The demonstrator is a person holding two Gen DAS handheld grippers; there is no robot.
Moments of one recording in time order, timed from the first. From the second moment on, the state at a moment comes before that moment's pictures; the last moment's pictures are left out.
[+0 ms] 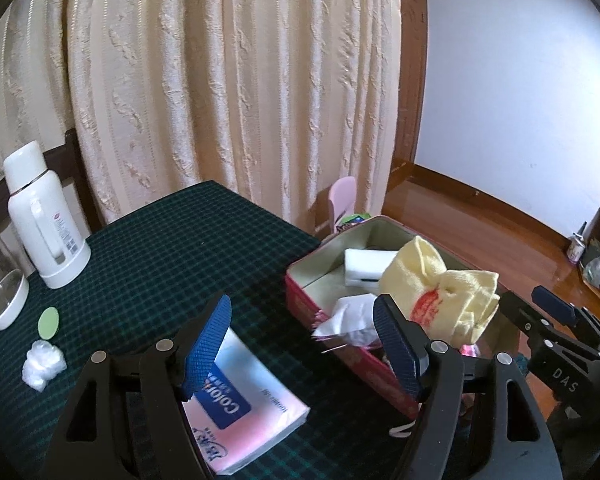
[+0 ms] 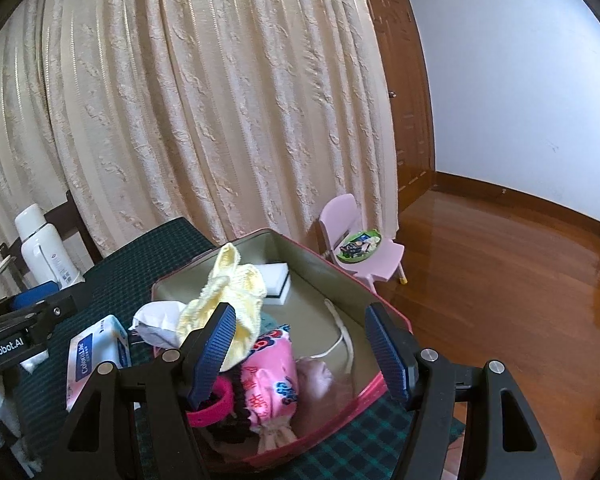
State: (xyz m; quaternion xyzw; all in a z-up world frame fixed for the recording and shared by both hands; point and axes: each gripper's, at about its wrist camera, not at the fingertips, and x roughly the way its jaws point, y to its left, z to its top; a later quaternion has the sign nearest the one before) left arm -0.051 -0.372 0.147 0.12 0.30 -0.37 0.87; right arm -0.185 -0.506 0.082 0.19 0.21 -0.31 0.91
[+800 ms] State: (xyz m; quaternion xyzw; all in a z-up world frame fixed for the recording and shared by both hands) left arm -0.012 -0.284 0.133 0.09 0.32 -0.29 0.90; right arm -0.132 -0.442 0.087 0.16 0.23 -0.22 0.93
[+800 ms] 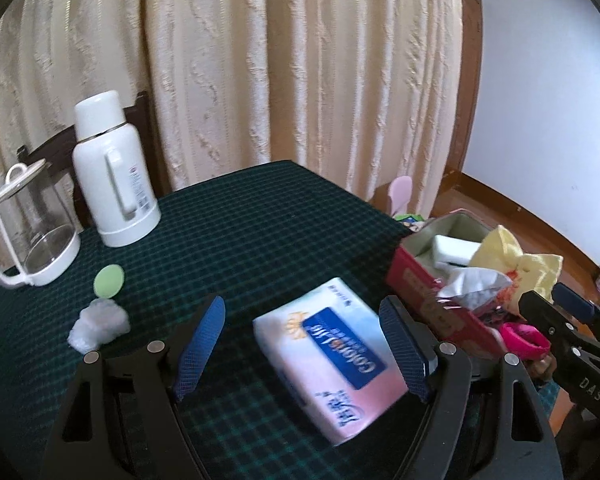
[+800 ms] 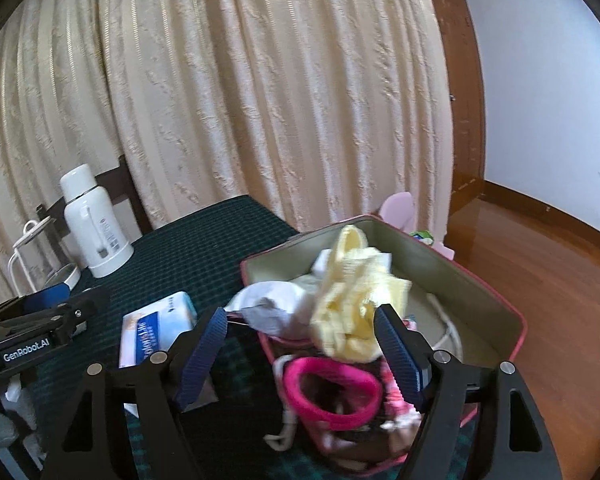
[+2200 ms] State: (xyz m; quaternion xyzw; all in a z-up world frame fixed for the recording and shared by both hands) left arm 0.119 -0.081 0.086 -0.03 0.41 -0.13 0.90; right arm -0.027 -0.318 0.081 0.09 0.30 -0.05 0.95
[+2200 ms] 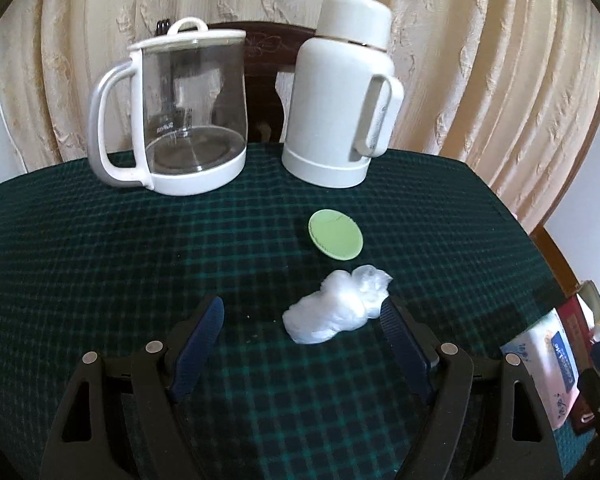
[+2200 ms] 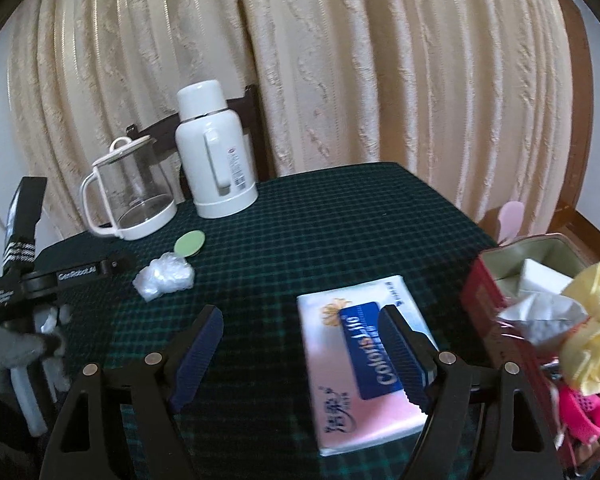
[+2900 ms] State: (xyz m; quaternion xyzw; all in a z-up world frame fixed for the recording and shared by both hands) left arm 0.150 -0.117 0.049 0.00 0.44 -0.16 0.88; right arm -0.005 -0.306 0.077 0.10 0.32 -0.03 0.94
